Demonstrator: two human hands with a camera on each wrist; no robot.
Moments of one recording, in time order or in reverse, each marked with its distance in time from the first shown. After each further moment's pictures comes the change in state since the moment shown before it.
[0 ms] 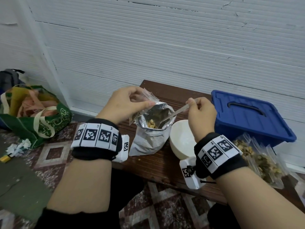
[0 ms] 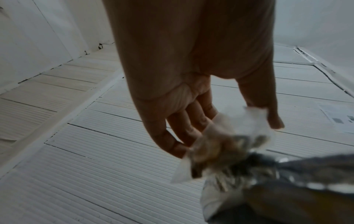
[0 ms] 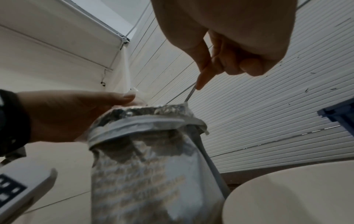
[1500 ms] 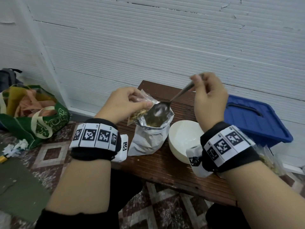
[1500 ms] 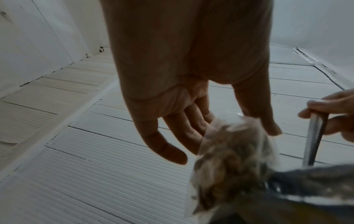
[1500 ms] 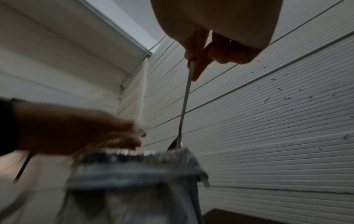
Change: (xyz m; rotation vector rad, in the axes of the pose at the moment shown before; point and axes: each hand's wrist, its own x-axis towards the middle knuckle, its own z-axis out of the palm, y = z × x) left_hand 0.003 -0.004 -0.002 0.018 0.007 -0.040; right_hand 0.011 -0.035 -0.014 0.081 0.082 -0.465
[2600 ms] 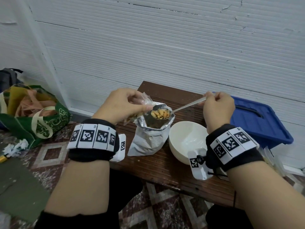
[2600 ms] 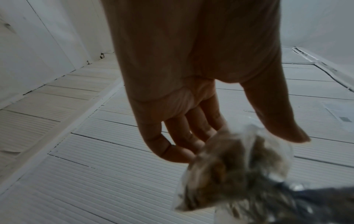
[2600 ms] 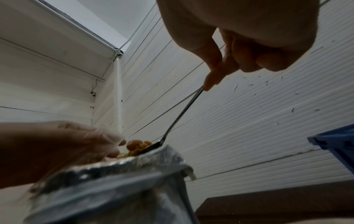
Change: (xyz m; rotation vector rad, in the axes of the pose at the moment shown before) left_hand -0.004 0.002 -0.007 0.026 -0.033 0.020; right_hand 0.005 0.028 -0.011 -0.129 0.090 0.527
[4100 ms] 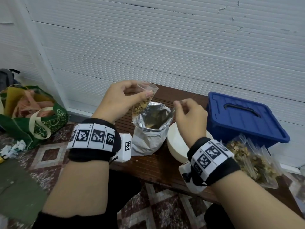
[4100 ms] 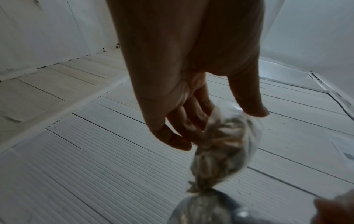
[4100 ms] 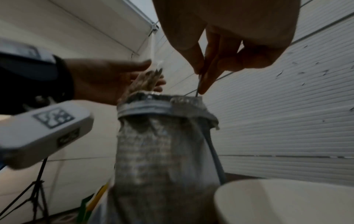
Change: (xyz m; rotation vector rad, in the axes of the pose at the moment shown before) left_hand -0.002 0.014 0.002 -0.302 0.080 0.074; right_hand -0.044 0.016 0.025 -0.176 -0.189 -0.395
